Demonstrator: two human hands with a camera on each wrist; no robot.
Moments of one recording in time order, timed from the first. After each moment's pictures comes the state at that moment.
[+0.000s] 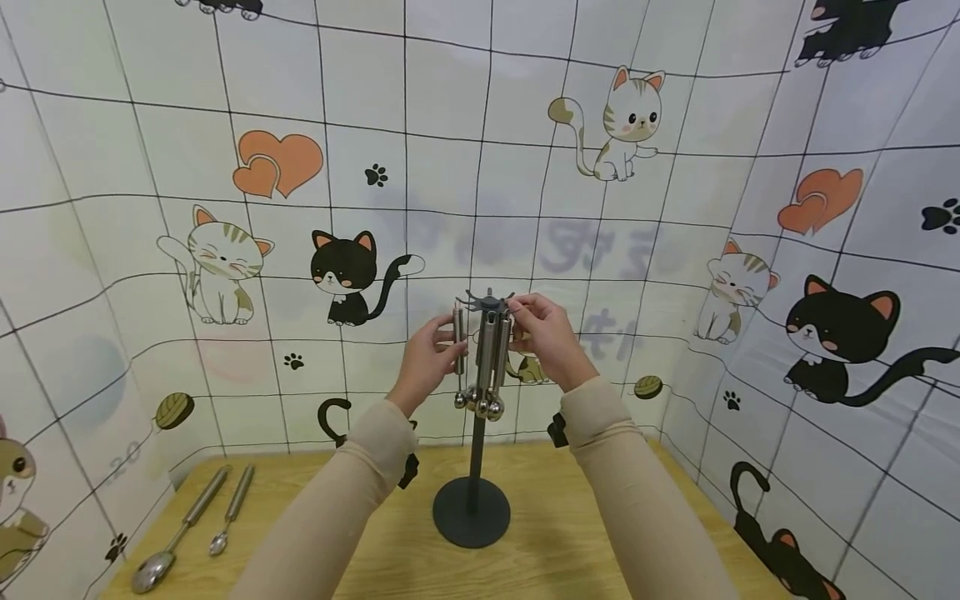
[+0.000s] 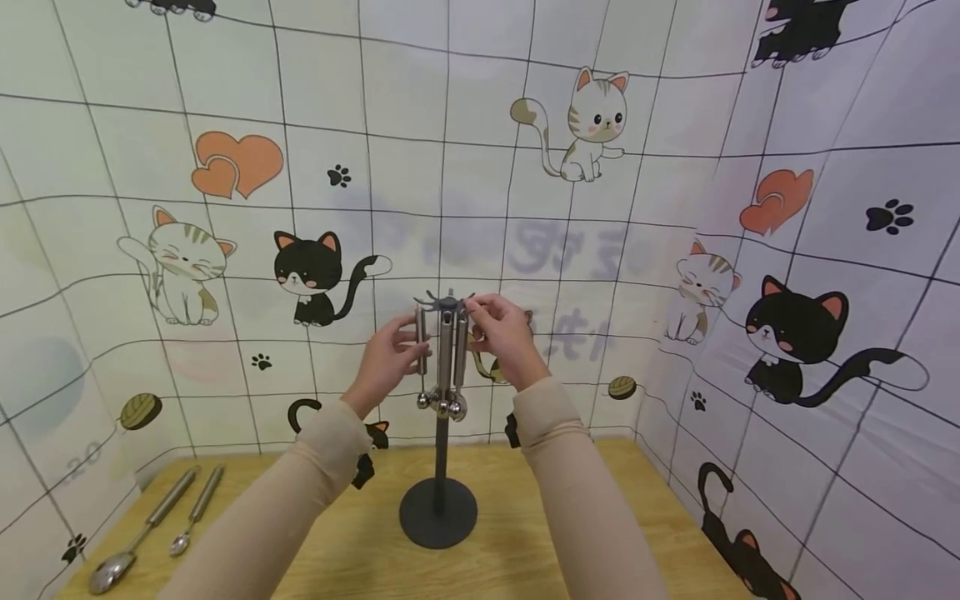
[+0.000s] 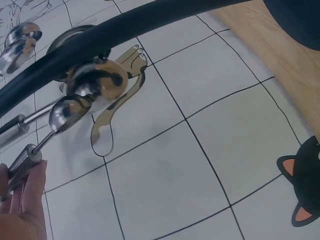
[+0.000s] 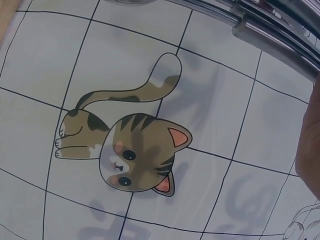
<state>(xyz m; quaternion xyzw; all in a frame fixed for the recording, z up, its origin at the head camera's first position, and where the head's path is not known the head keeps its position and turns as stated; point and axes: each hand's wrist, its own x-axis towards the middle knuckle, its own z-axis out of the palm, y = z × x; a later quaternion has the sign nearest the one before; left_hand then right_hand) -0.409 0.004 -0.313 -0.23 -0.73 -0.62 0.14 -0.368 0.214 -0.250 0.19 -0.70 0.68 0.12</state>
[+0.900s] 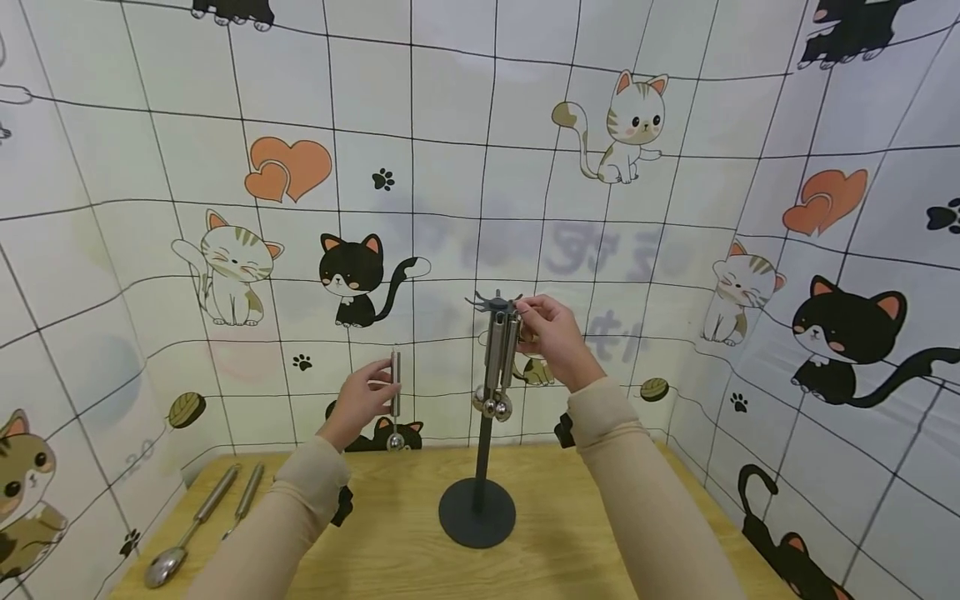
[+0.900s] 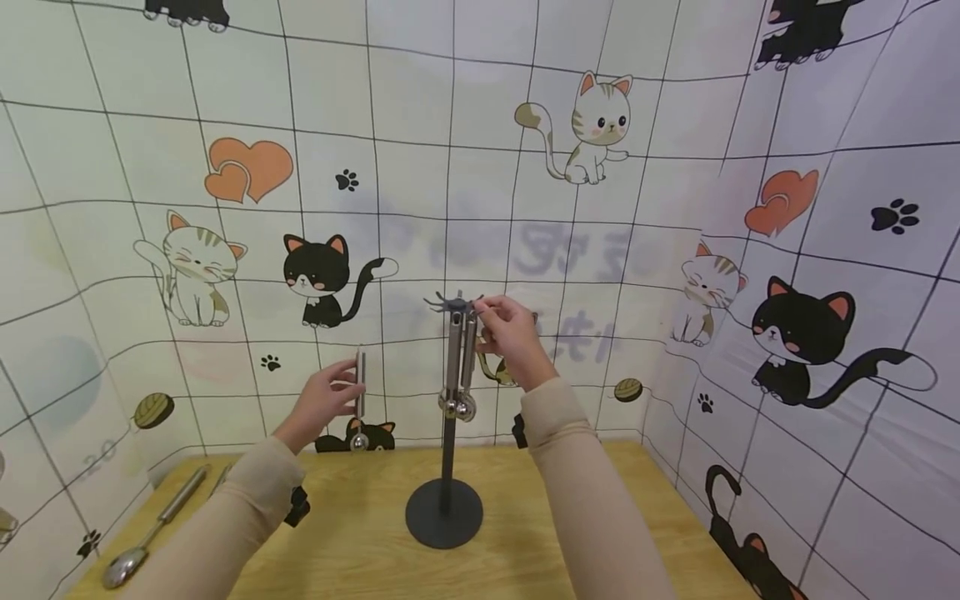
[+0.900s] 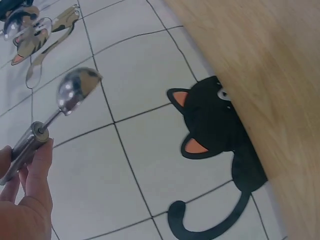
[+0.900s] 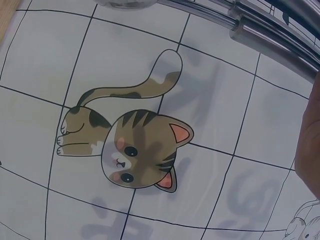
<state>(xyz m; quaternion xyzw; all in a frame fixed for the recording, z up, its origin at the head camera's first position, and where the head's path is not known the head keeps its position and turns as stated) -0.406 -0.103 -0.373 -0.16 -0.77 -0.61 0.07 -0.367 0.220 -0.248 0.19 -0.70 0.68 0.12</state>
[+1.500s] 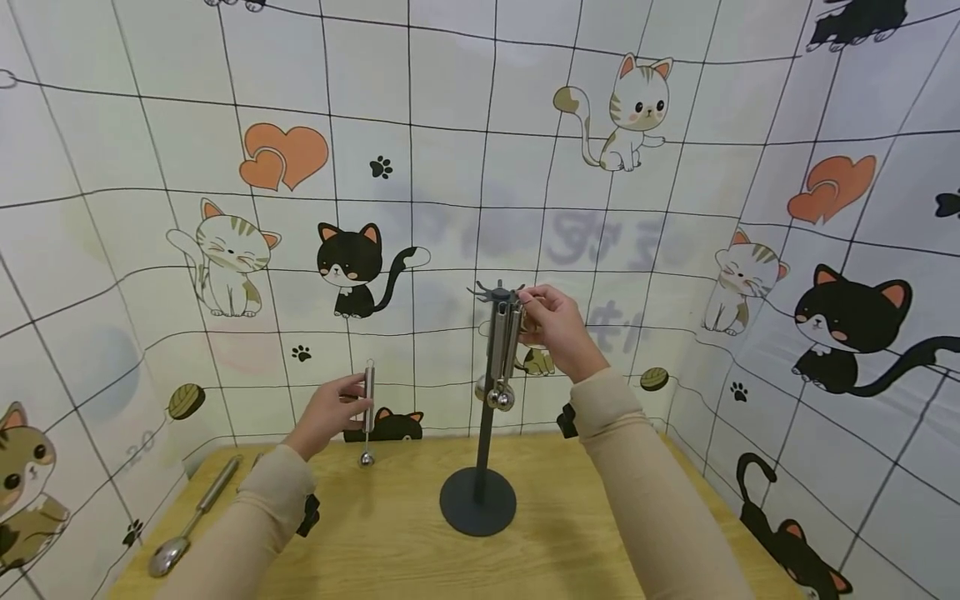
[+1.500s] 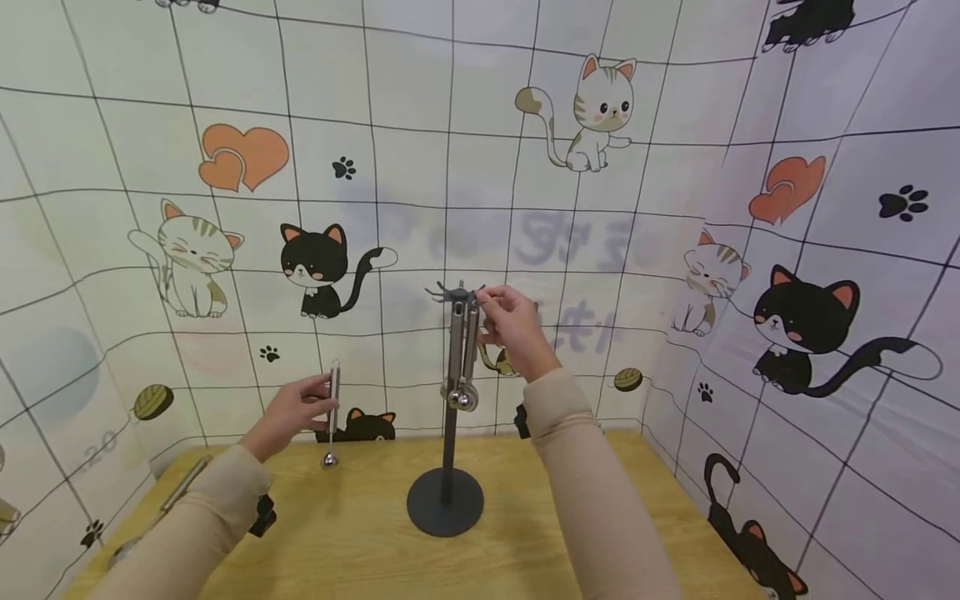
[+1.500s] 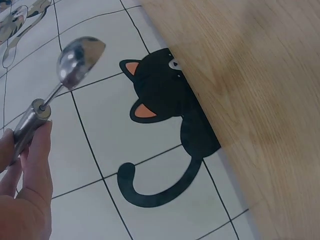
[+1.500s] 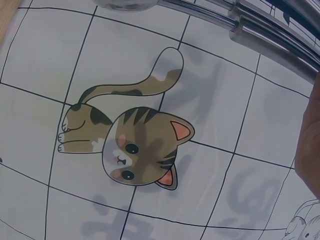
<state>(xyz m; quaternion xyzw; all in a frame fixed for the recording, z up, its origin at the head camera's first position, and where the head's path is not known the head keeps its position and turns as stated) -0.404 -0.153 -0.403 -0.15 -0.80 -0.58 0.03 -0.369 0.224 -0.251 0.19 -0.70 0.68 0.11</state>
